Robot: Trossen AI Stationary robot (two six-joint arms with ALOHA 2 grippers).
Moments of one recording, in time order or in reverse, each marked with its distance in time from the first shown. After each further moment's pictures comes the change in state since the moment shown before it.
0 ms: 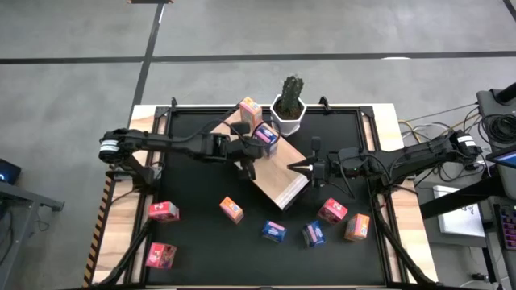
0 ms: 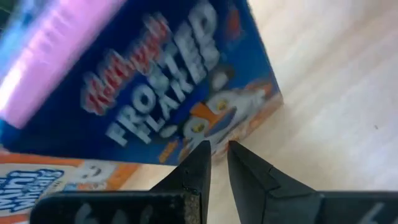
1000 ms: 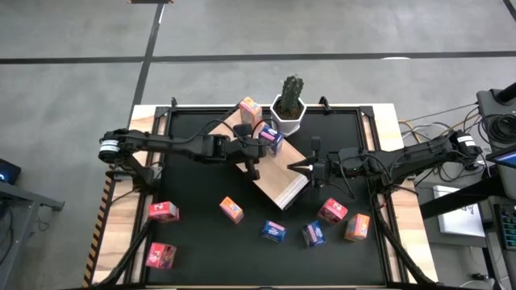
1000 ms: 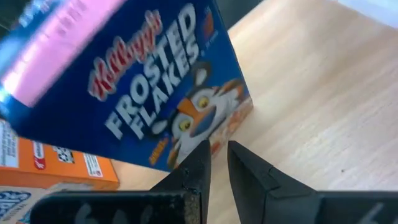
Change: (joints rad) left arm -0.004 0.000 -0.030 0.118 0.053 -0.073; right arm 0.000 0.000 0.000 0.000 0.000 -0.016
